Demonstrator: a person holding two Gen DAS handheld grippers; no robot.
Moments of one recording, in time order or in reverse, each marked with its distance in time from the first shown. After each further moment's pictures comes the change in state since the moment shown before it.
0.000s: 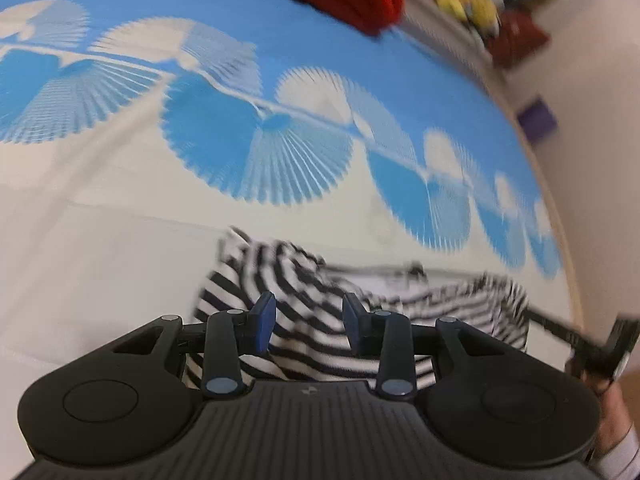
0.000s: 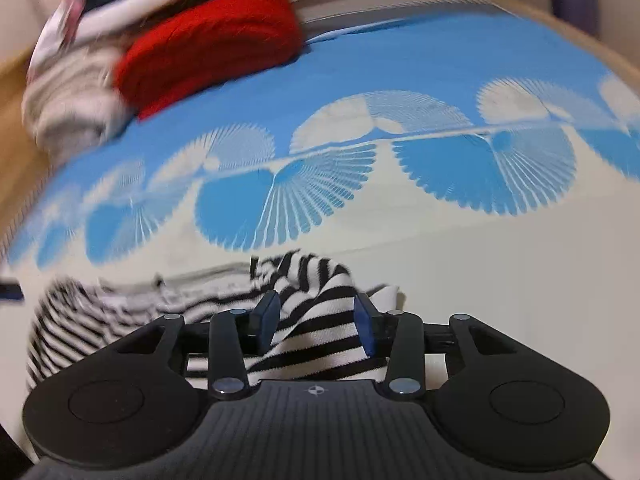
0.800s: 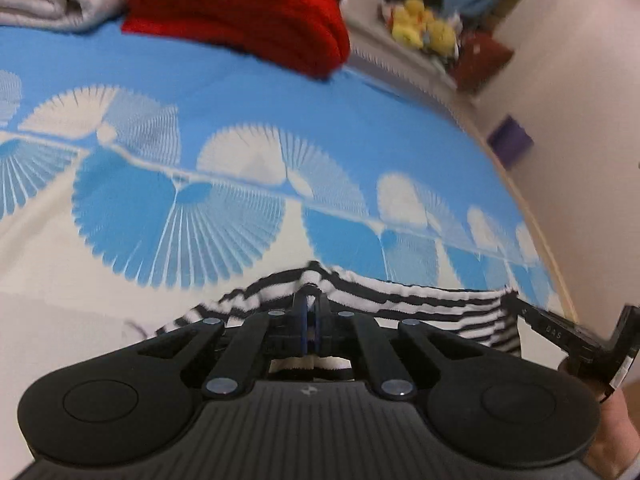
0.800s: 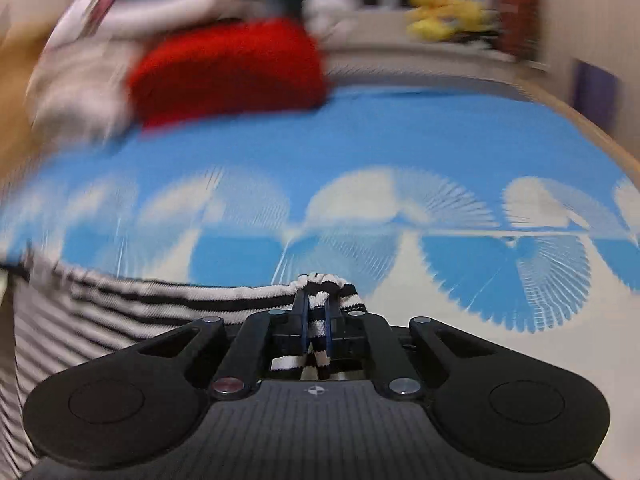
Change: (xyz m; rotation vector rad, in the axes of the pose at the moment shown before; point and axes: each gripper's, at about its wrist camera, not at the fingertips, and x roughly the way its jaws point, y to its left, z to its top) left arm 0.041 -0.072 0.027 0.069 -0.202 -0.006; right arm 0.020 0.036 0.049 -0.087 -0.194 -0.090
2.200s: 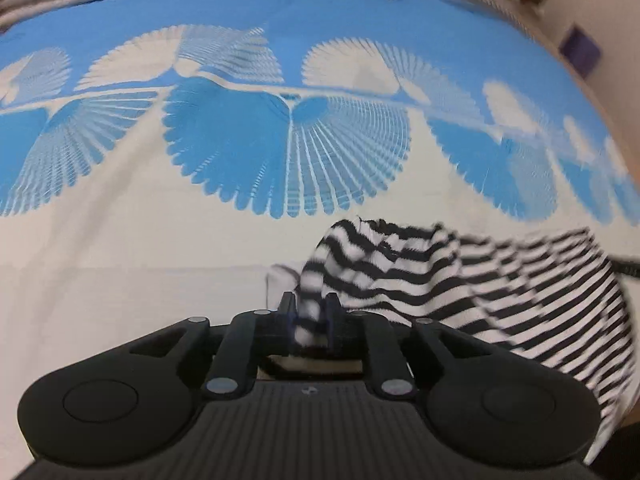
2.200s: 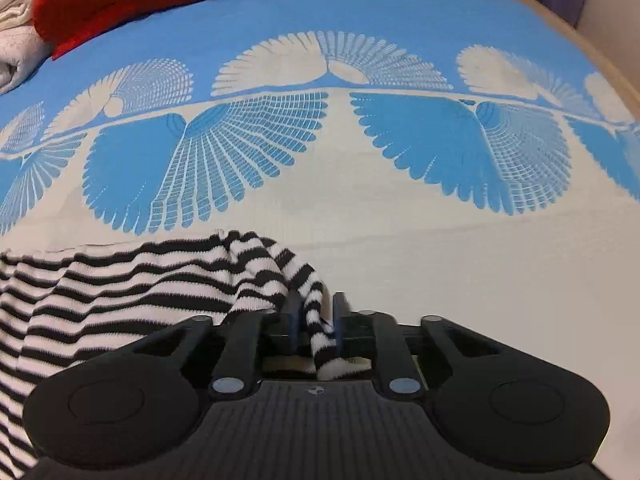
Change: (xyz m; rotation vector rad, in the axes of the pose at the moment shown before) left arm 0.018 0.072 -0.006 0.083 0.224 0.220; right arm 0.065 -0.033 -0.039 0.035 0.349 -0.173
